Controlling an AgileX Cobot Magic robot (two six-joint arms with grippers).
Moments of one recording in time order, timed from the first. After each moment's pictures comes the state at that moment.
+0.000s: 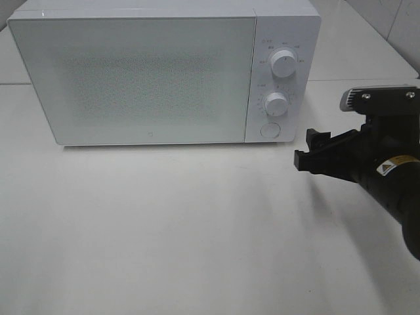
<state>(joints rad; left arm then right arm) 0.06 0.00 -0.52 -0.14 1.08 0.06 0.57 1.68 -0.34 0.67 -1.03 -0.26</state>
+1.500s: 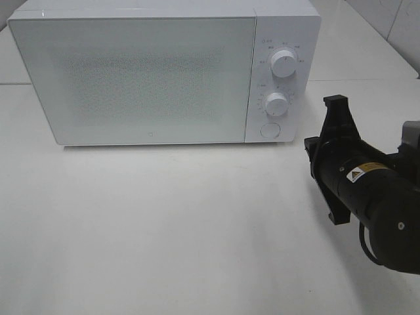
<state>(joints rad) 0.06 0.00 -0.52 -0.14 1.08 0.06 0.69 1.74 -0.40 0.78 -1.04 1.18</state>
